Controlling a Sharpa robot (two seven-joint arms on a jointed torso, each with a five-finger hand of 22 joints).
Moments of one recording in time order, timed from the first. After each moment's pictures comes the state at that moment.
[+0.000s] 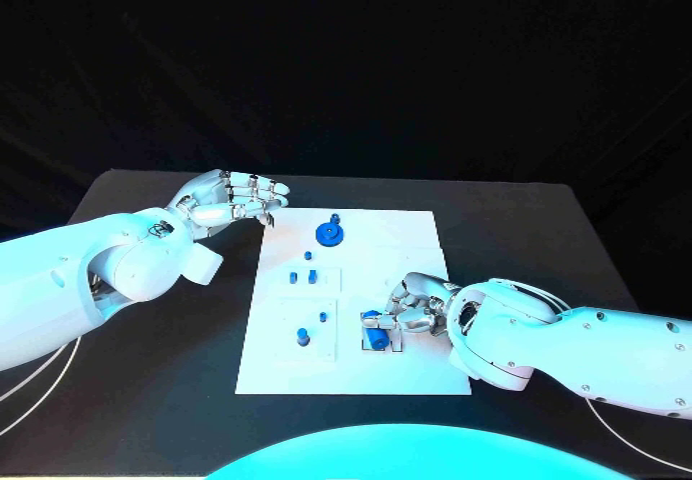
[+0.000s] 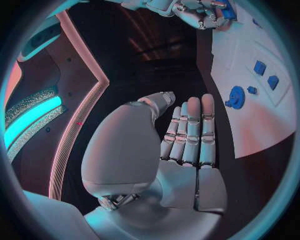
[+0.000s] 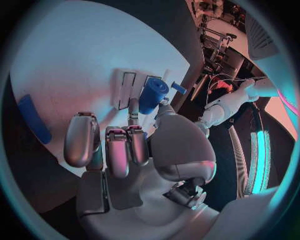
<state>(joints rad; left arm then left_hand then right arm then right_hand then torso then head) 1.16 -0.95 0.00 1.50 -0.26 -0.04 0.28 1.46 -0.22 0.52 0.11 0.27 0.83 0.21 0.20 0.34 0.88 0.15 0.44 0.25 0.91 0.07 1.07 0.49 0.17 0.83 0.17 0.87 0.72 1.03 -0.89 -0.12 1.85 -1.20 -0.34 -0.55 1.06 -0.03 -0.13 0.30 0.20 1.01 0.05 0.55 0.48 1.47 -0.01 1.47 1.31 1.47 -0.07 1.56 1.31 0.08 1.47 0.04 1.19 1.31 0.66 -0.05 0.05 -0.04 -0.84</state>
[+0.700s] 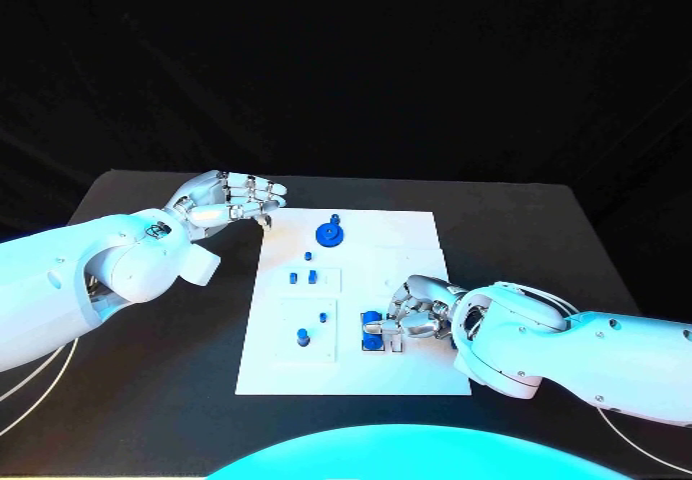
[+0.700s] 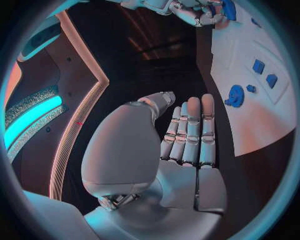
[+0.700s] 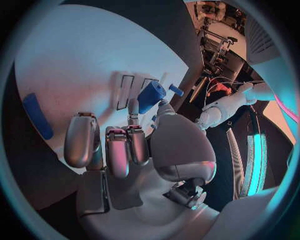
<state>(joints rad) 1.16 -0.95 0.00 1.50 -0.26 -0.04 0.28 1.46 -0.22 0.52 0.11 0.27 0.83 0.21 0.20 0.34 0.88 0.15 0.44 0.25 0.91 0.07 1.07 0.49 0.17 0.83 0.17 0.87 0.72 1.02 -0.93 -0.12 1.90 -1.24 -0.34 -0.56 1.08 -0.04 -0.14 0.29 0.20 1.01 0.05 0.56 0.48 1.47 -0.01 1.46 1.31 1.47 -0.07 1.56 1.31 0.08 1.47 0.04 1.20 1.31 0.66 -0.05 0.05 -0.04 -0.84</state>
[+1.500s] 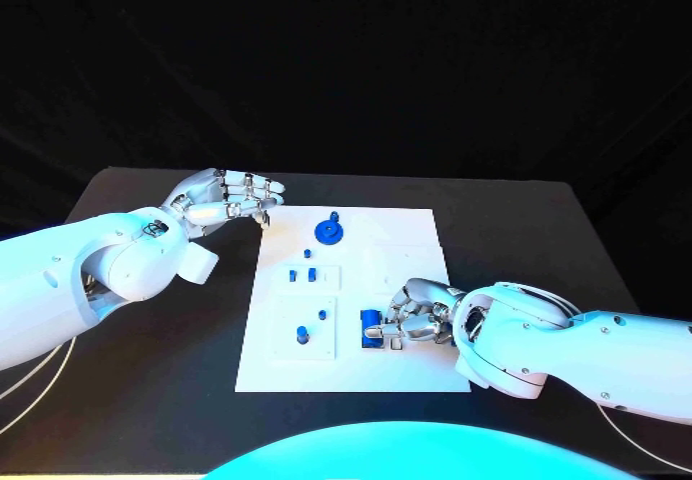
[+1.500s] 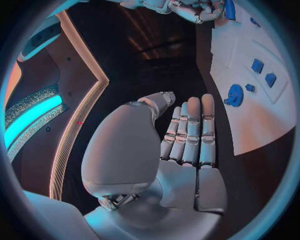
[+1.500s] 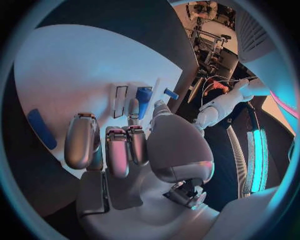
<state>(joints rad) 1.16 -0.96 0.00 1.50 -0.26 -0.04 0.28 1.46 -0.22 0.52 0.11 0.27 0.83 0.21 0.20 0.34 0.88 0.15 0.44 0.25 0.91 0.07 1.07 0.49 0.17 0.83 0.17 0.87 0.72 1.02 -0.94 -0.12 1.91 -1.17 -0.31 -0.54 1.14 0.00 -0.14 0.29 0.20 1.01 0.05 0.56 0.48 1.47 -0.02 1.47 1.31 1.47 -0.07 1.56 1.31 0.08 1.46 0.03 1.21 1.31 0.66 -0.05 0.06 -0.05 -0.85</state>
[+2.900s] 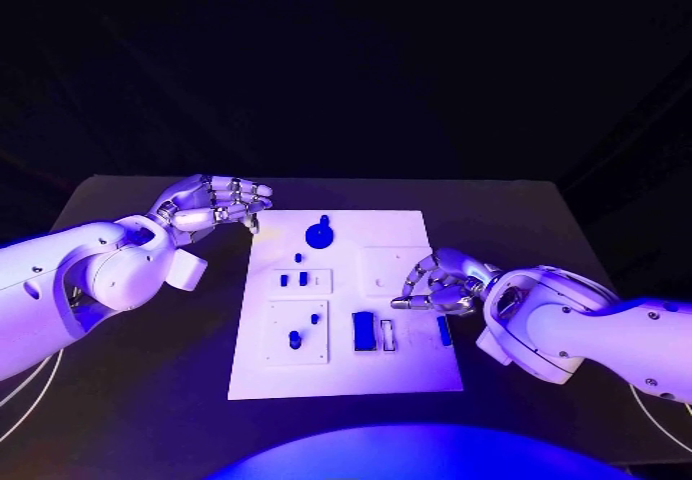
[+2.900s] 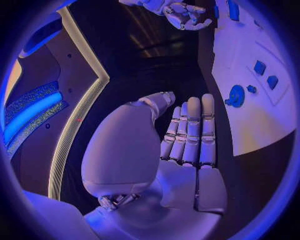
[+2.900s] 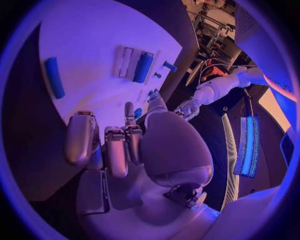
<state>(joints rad) 1.16 -0.95 0.00 1.50 -0.23 -0.04 0.27 1.46 -0.22 0.52 0.11 0.28 0.83 0.21 0.20 0.34 0.88 0.15 0.44 0.24 0.92 0.08 1.07 0.50 0.17 0.83 0.17 0.86 0.72 1.06 -1.11 -0.12 1.97 -1.14 -0.47 -0.41 1.34 -0.01 -0.18 0.28 0.20 0.89 0.11 0.46 0.45 1.46 0.02 1.46 1.31 1.47 -0.05 1.56 1.31 0.08 1.47 0.05 1.17 1.31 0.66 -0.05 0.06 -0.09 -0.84</state>
